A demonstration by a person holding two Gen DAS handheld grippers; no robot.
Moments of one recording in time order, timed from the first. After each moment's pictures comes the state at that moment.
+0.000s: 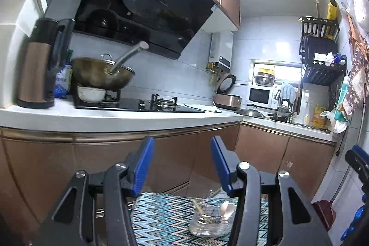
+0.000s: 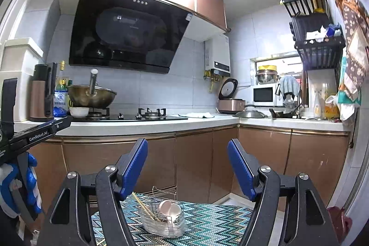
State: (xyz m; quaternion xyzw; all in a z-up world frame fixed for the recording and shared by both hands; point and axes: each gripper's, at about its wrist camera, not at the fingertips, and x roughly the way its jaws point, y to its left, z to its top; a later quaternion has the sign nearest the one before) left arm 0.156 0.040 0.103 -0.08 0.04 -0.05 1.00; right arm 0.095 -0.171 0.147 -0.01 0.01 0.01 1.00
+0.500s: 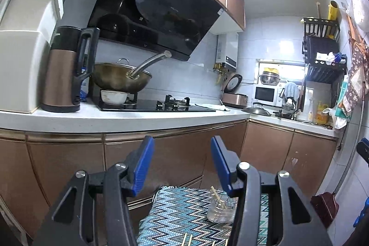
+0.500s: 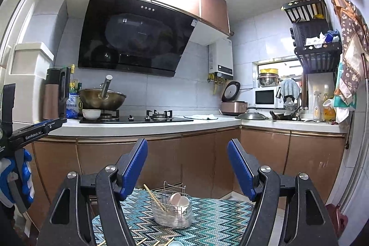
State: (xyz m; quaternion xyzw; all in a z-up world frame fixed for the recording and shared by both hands) left arm 0.101 0.093 0.109 -0.07 0.04 -0.04 1.00; right arm 0.039 -0.157 0.153 0.00 0.01 0.01 1.00
